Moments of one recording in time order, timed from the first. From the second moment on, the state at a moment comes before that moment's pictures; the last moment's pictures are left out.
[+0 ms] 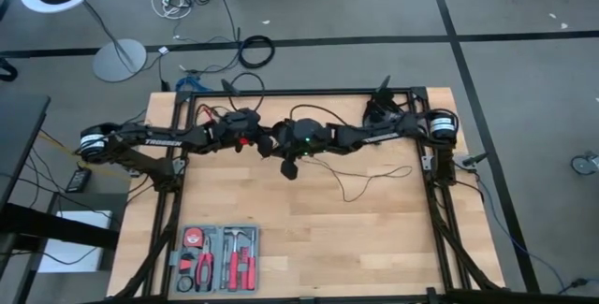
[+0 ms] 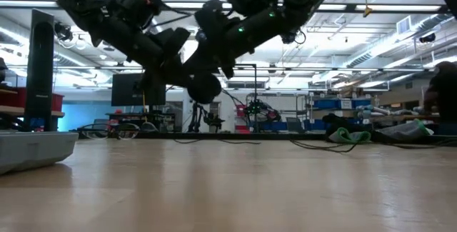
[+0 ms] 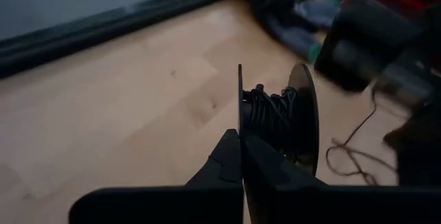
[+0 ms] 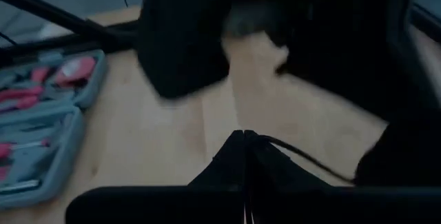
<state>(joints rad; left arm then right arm) 0.33 1.31 0.57 0.27 -0.14 -0.45 -0.11 1.94 1.29 0.20 -0.07 0.11</state>
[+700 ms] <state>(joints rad) 0.34 1.33 0.57 0.22 -0.09 -0.40 -0.18 1.86 1.42 -0.31 0.26 0.05</state>
